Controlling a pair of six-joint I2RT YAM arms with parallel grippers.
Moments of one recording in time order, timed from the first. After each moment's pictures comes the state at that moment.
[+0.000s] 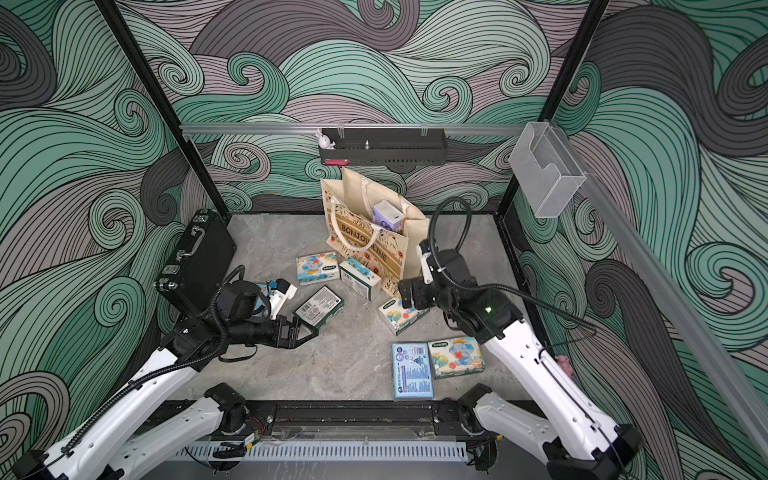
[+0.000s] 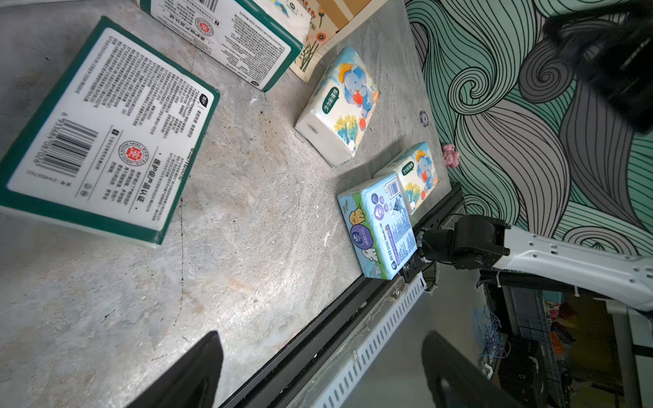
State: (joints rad) left arm -0.54 0.80 0.76 -0.76 0.51 -0.52; right arm 0.59 0.94 1.01 -0.88 0.07 0.37
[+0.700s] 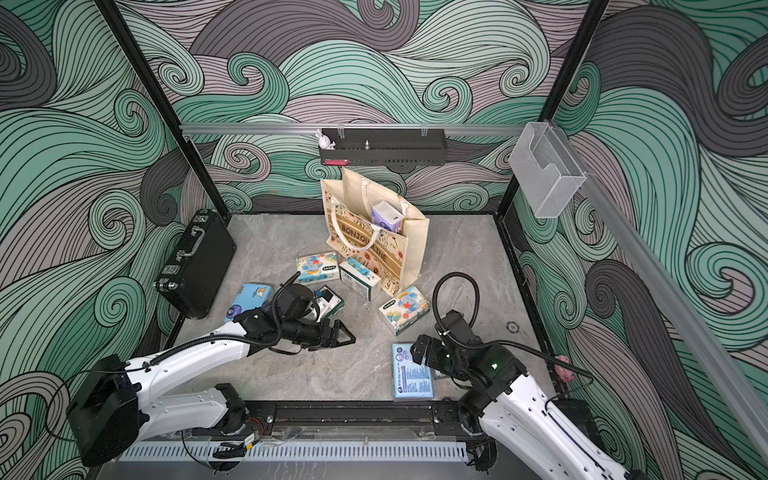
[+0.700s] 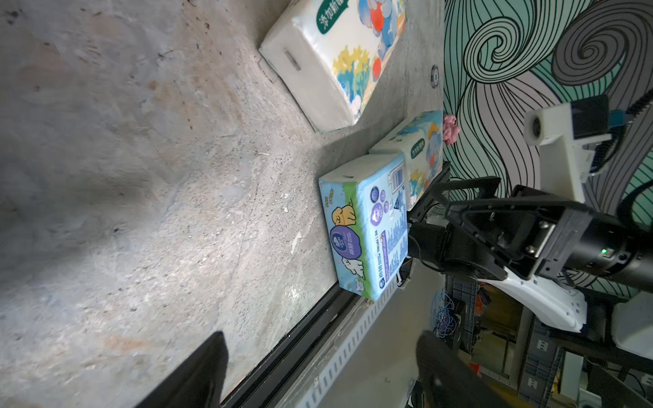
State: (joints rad) left arm -0.76 1.21 0.69 -0.34 0.55 -0.78; right arm 0.65 0.60 0.55 -0.99 -0.10 0.90
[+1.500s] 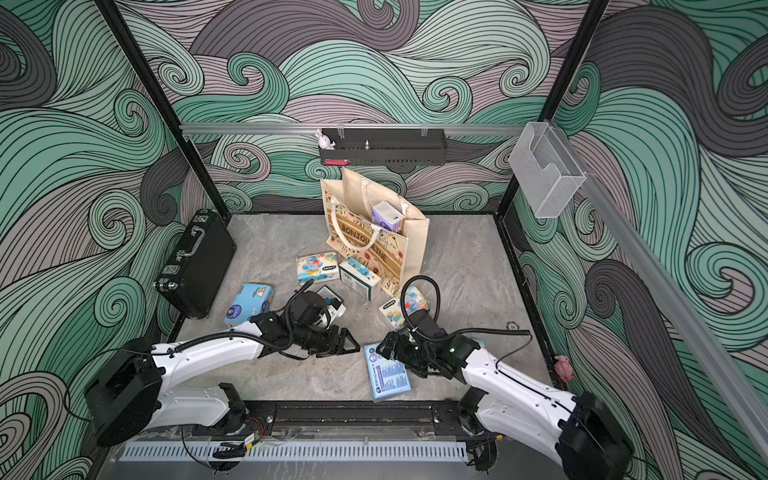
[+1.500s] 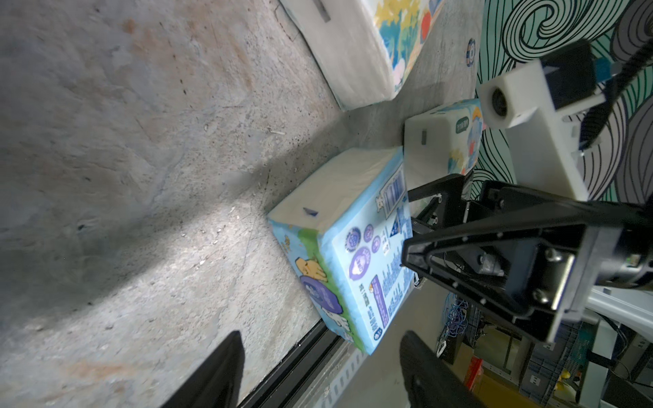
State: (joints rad) left arm -0.81 1.29 0.64 -0.25 0.52 -0.82; right arm 0.80 0.99 0.44 -0.41 -0.30 1.12
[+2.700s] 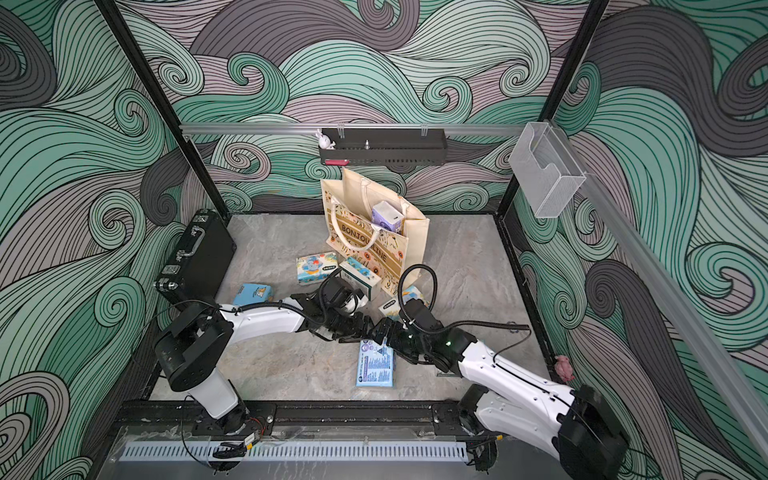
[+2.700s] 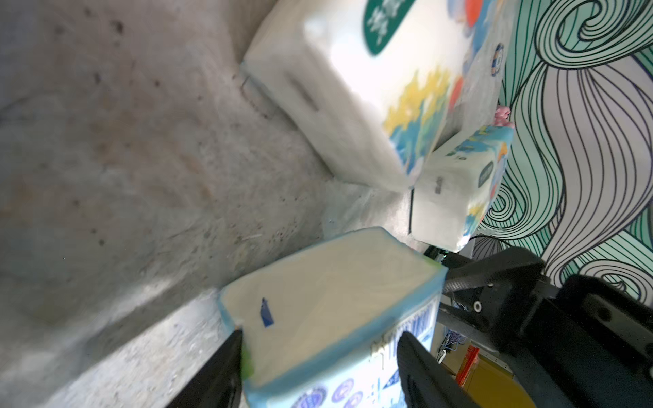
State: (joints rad) left arm -0.81 1.70 0.93 -0.21 0.58 -0.79; right arm 0.79 0.98 0.53 -0.37 -0.24 1.14
